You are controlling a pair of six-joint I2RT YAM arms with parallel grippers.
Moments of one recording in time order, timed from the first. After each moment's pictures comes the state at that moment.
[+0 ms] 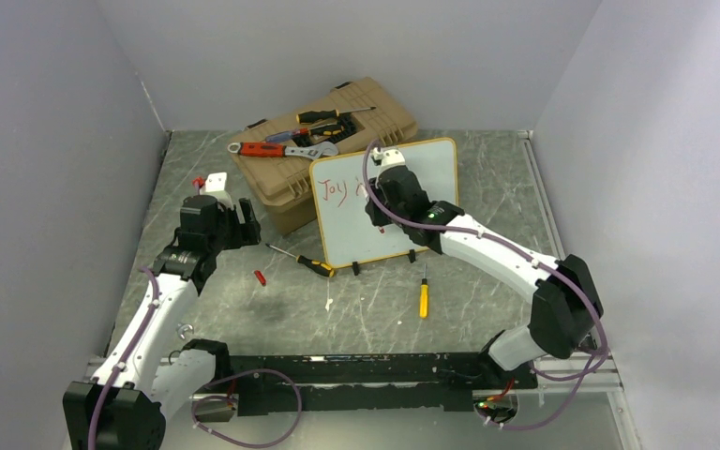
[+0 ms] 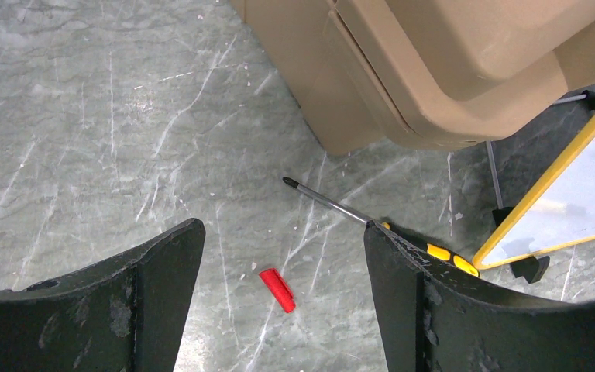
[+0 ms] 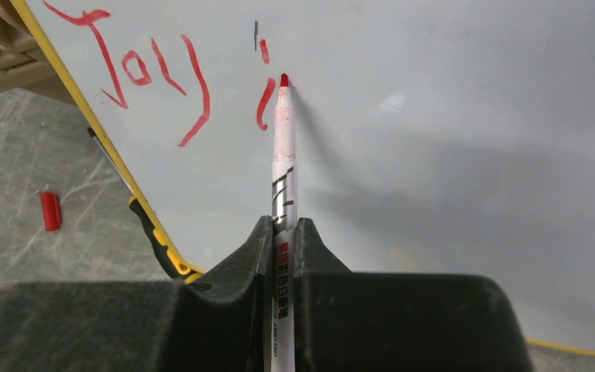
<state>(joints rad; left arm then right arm) -0.14 0.92 0.72 -0.36 -0.02 -0.24 0.72 1.47 1.14 -0.23 0.21 0.33</state>
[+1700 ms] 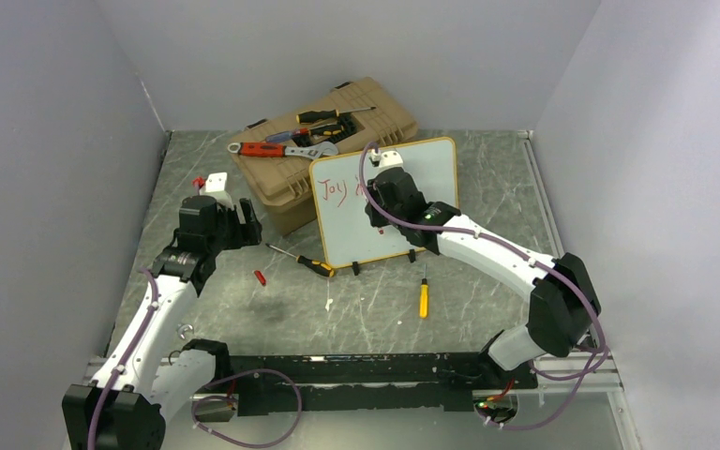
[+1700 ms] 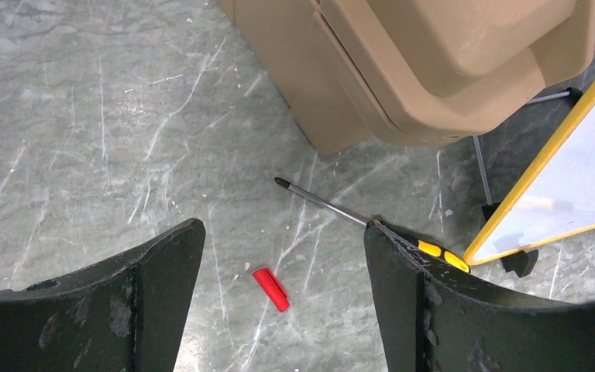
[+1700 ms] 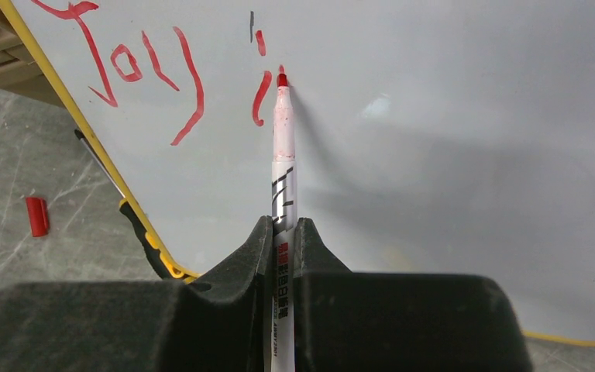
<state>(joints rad) -0.14 0.91 0.72 -0.36 0.00 -0.24 0.74 1.50 1.14 -0.24 0.25 0.33</state>
